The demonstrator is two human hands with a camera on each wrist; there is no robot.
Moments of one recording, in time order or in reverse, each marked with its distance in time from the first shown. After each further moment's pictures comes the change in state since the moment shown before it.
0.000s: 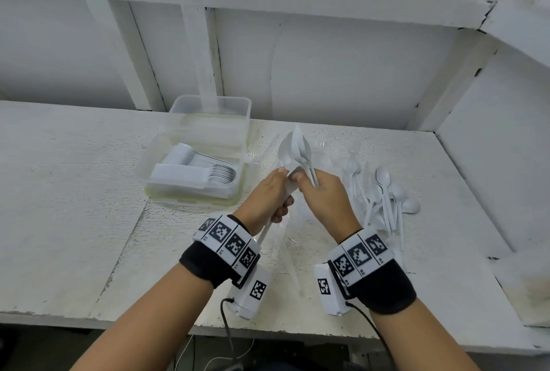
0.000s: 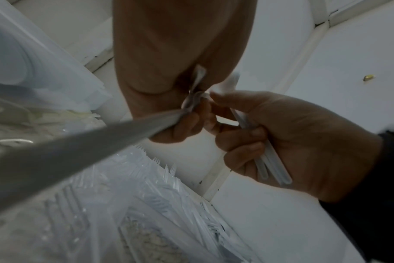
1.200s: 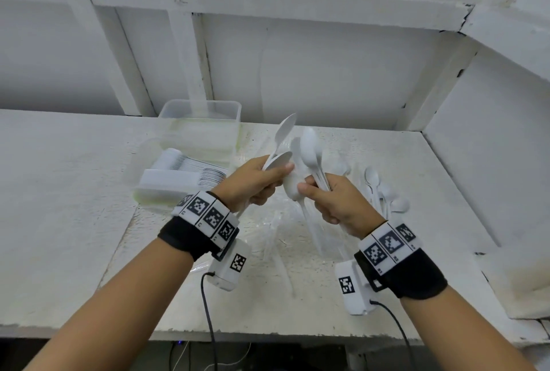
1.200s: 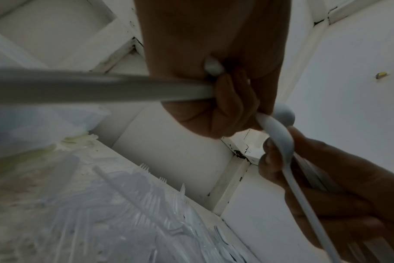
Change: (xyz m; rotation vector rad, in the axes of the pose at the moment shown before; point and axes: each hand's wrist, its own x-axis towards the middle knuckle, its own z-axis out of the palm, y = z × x) left_hand 0.006 0.034 -0.020 0.102 -0.232 0.120; right_hand 0.000 0.008 -0.044 0.279 -0.300 0.138
